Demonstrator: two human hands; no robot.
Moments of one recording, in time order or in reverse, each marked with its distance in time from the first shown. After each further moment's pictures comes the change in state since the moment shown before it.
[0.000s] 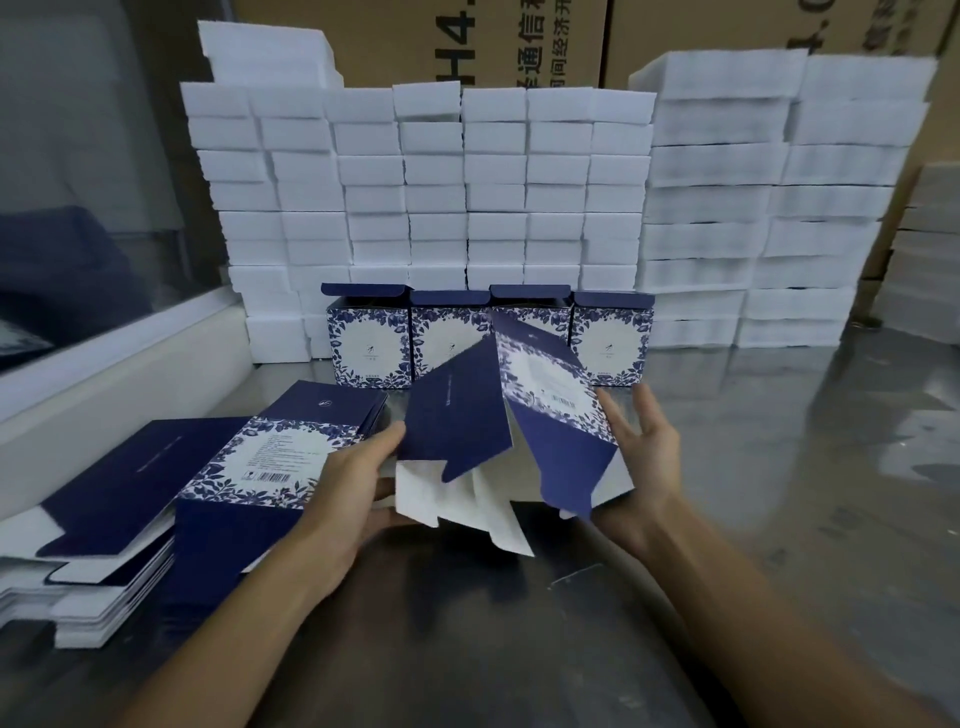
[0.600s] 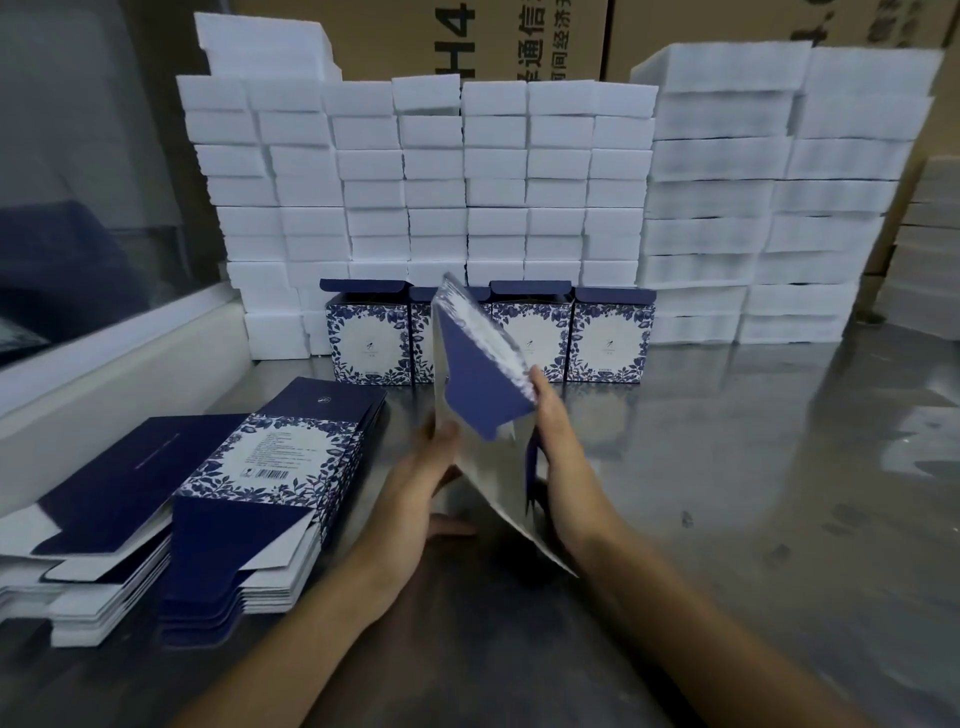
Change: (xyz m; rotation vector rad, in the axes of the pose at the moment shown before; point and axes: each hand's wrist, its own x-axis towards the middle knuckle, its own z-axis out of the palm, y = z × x) left_hand -0.032 -0.008 0.039 0.068 -0.232 0.221; right_hand -0.017 0.045 0.022 -0.665 -0.367 -0.275
